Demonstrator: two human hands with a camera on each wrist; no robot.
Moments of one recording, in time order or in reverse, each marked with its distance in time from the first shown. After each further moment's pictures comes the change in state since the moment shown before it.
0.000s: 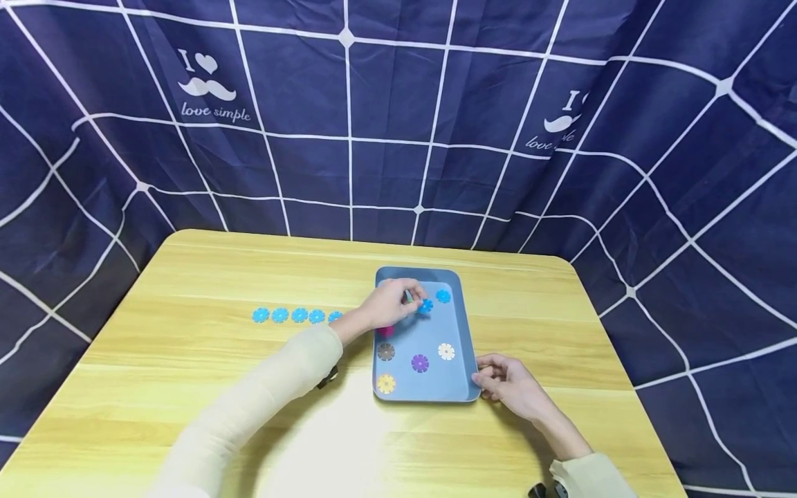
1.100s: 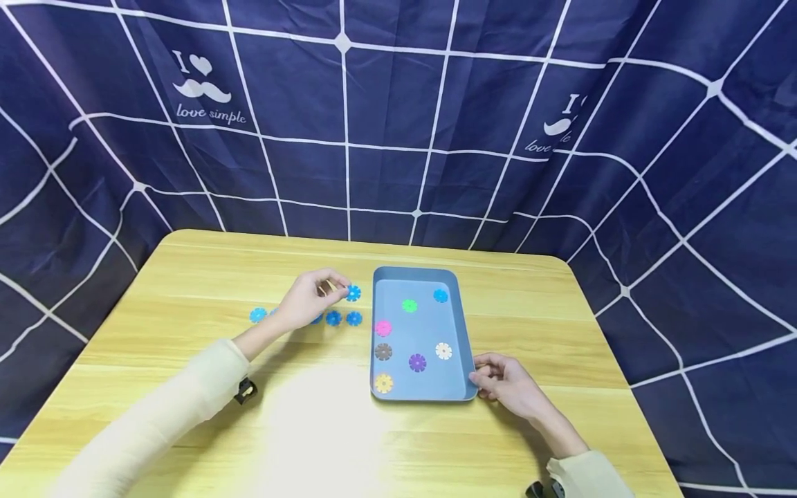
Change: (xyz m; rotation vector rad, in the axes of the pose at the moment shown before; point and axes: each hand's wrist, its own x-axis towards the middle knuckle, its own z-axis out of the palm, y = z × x) left_hand -0.090 -0.037 -0.088 -0.240 0.240 -0.091; right_hand -0.002 -0.006 -0.004 0.009 -0.008 0.002
